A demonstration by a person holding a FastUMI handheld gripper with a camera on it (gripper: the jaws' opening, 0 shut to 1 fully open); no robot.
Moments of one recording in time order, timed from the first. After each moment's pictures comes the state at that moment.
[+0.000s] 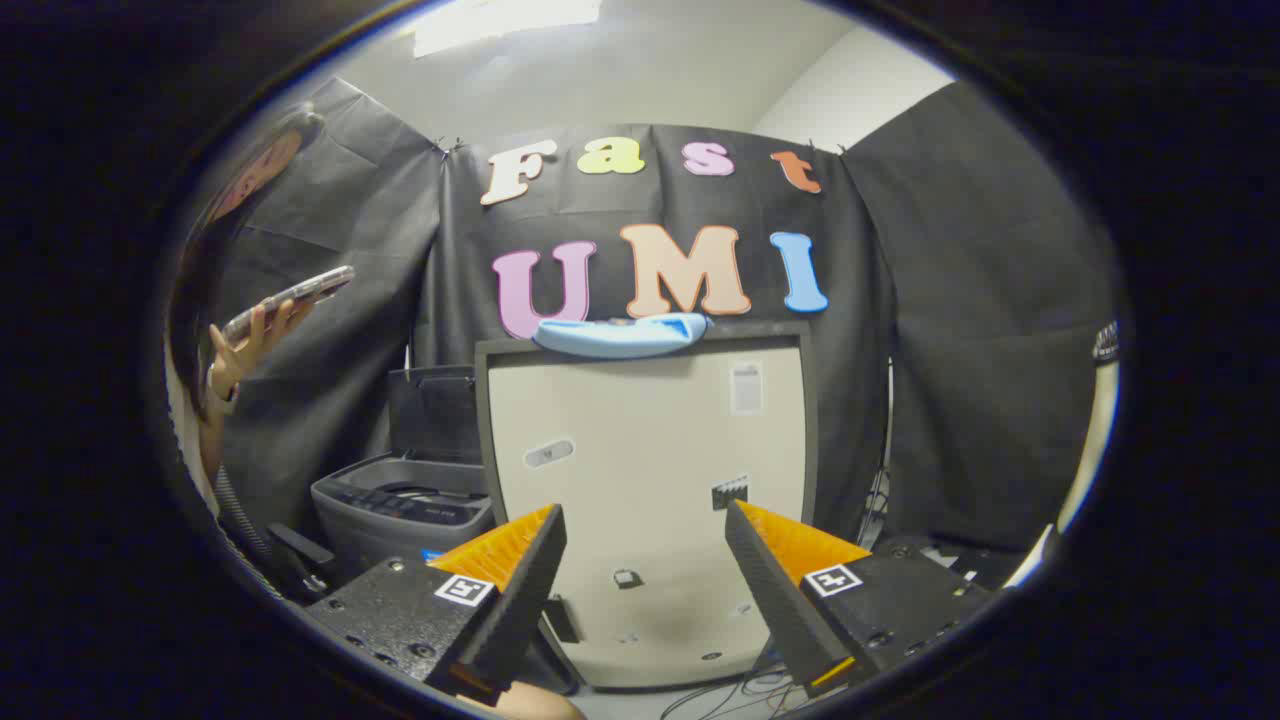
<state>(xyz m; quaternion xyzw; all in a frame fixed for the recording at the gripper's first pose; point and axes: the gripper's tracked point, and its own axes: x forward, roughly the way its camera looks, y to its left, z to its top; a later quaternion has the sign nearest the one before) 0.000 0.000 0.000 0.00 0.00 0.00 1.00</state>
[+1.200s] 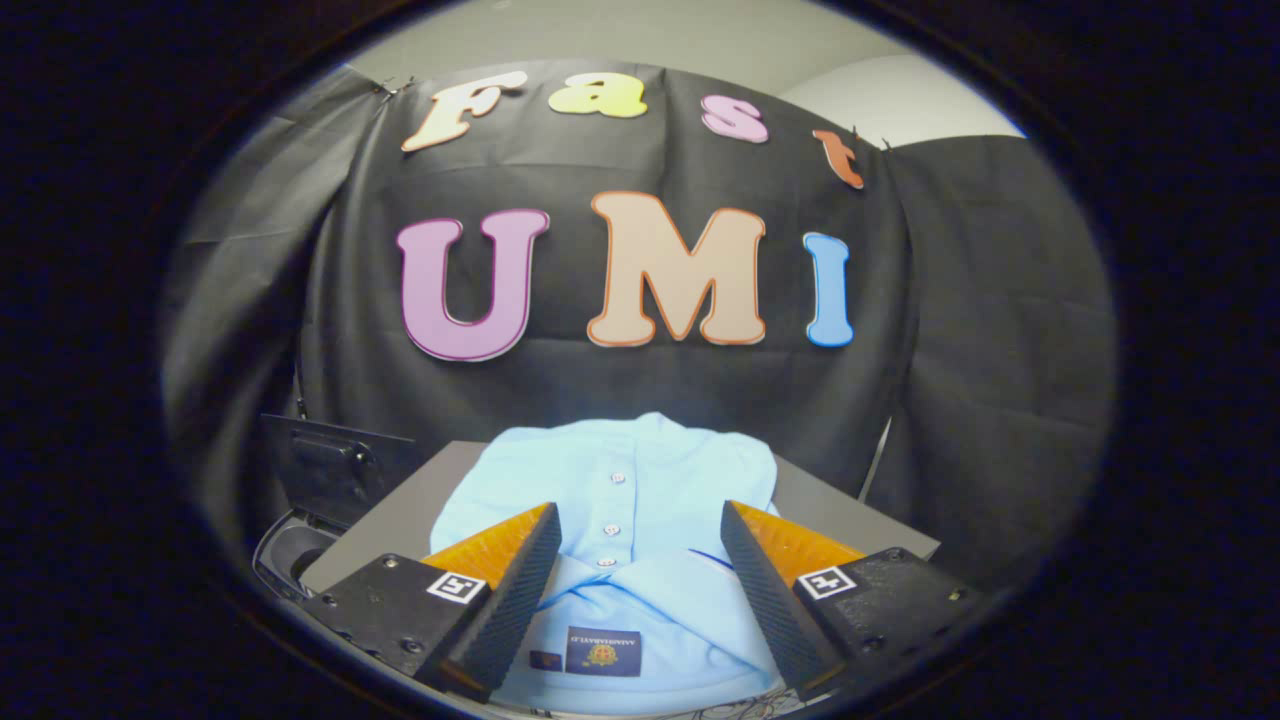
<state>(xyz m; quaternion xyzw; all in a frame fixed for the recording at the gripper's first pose) 0.276 0.000 0.092 -0.04 0.13 -0.08 0.99</state>
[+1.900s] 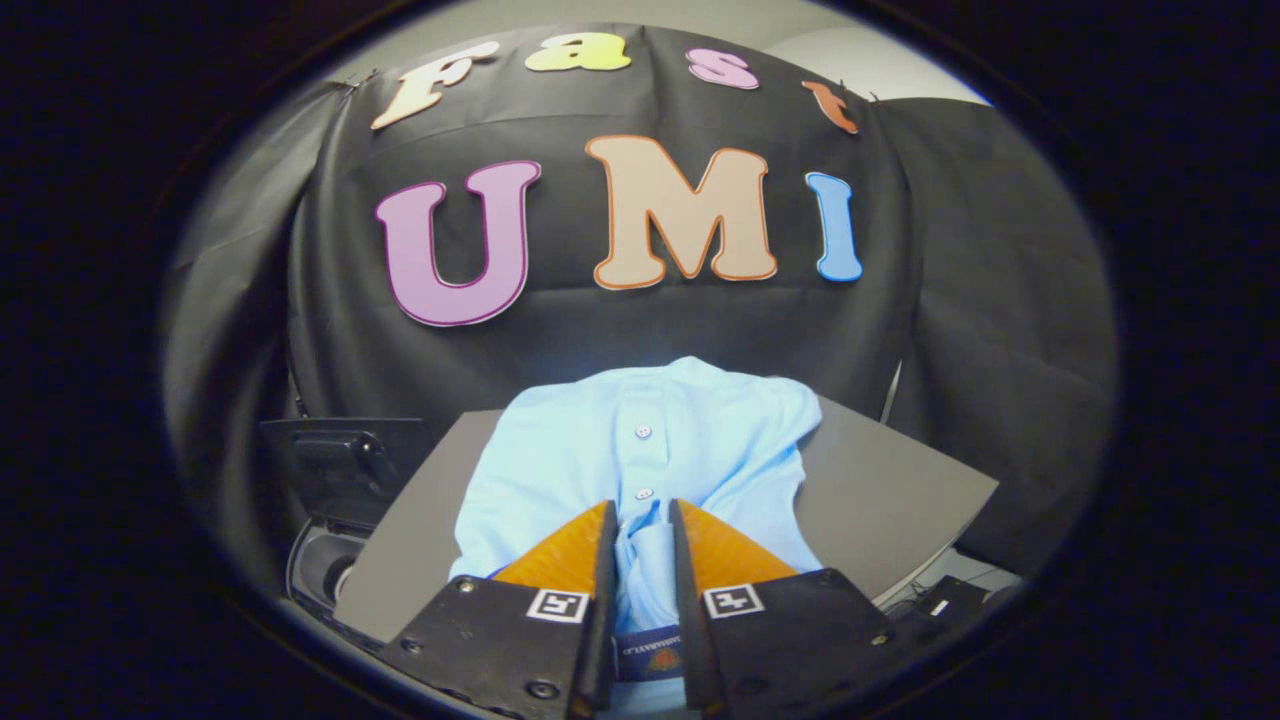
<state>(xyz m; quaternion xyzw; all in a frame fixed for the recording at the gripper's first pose) 0.277 0.048 0.074 0.02 0.19 -0.07 0.98</state>
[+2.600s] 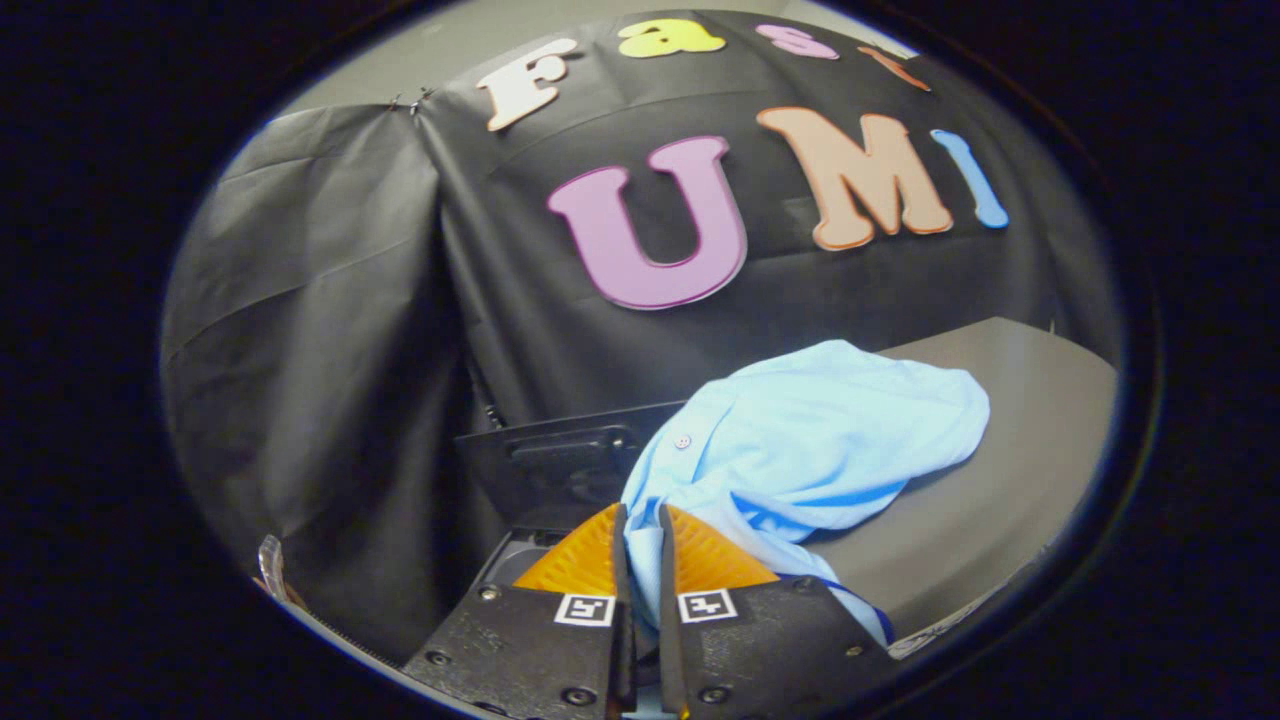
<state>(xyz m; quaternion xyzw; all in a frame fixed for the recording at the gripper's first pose) 0.259 0.302 0.063 0.10 0.20 0.16 0.96</state>
